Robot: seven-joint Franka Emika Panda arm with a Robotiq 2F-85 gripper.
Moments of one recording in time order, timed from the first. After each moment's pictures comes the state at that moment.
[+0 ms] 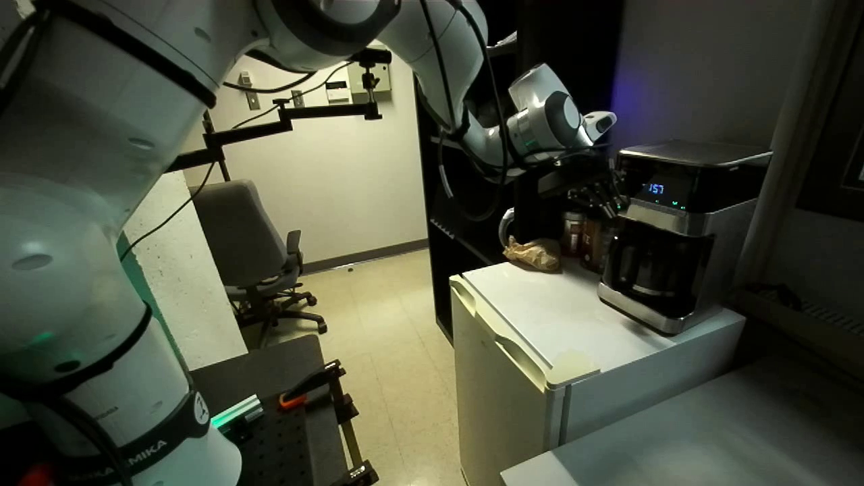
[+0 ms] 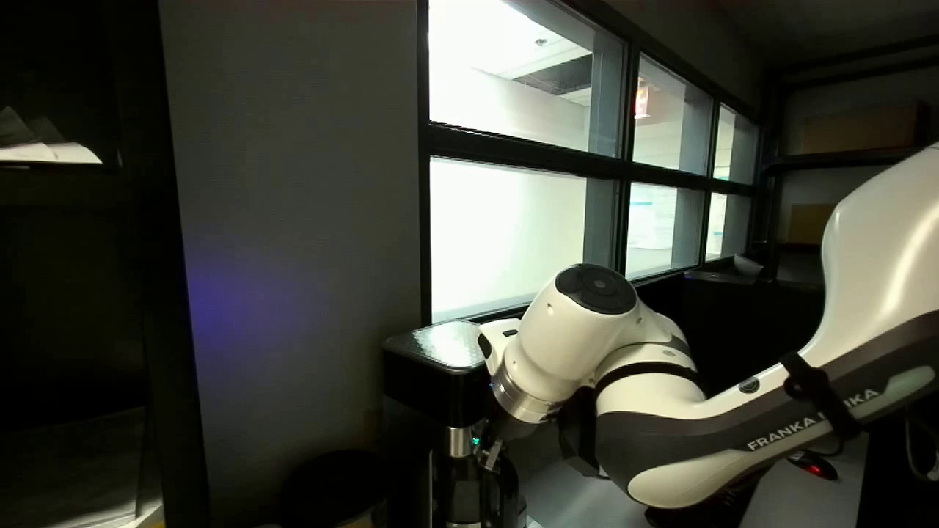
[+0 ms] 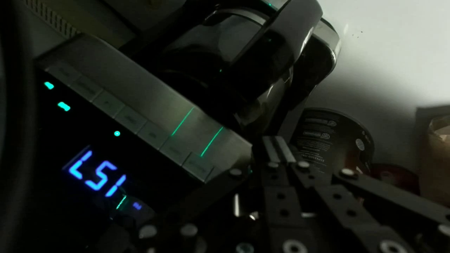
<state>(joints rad) 0.26 0.76 -0.09 -1.45 -0.61 2.73 0.13</state>
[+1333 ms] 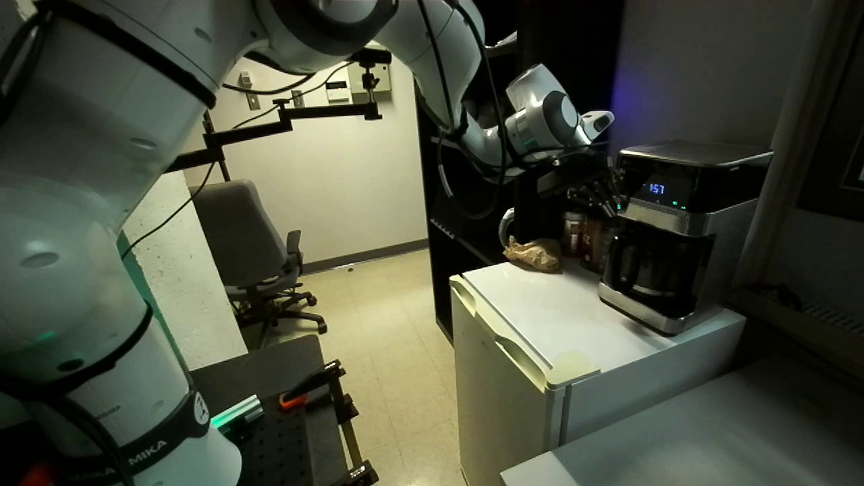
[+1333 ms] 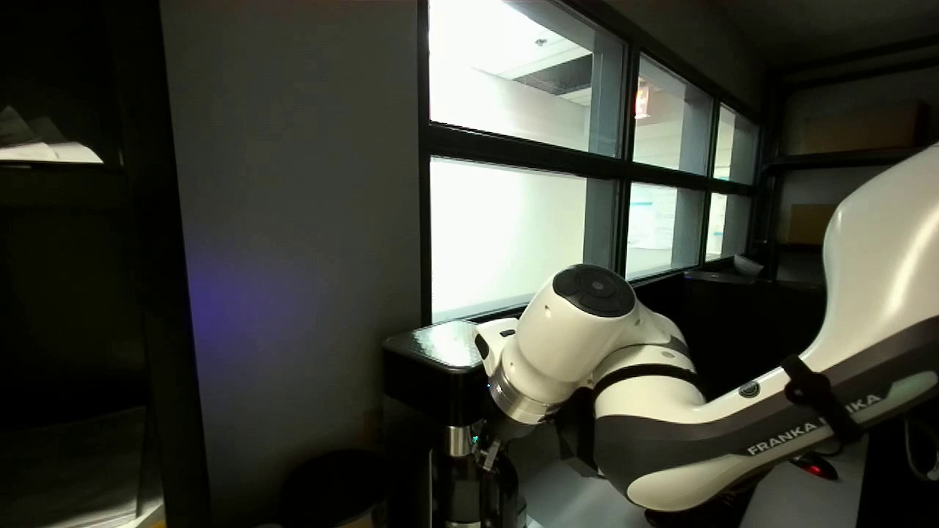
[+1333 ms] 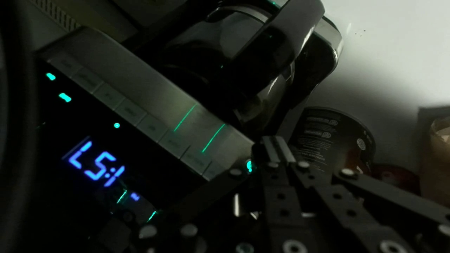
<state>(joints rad) 0.29 0.76 -0.12 -1.45 -0.61 2.73 0.14</state>
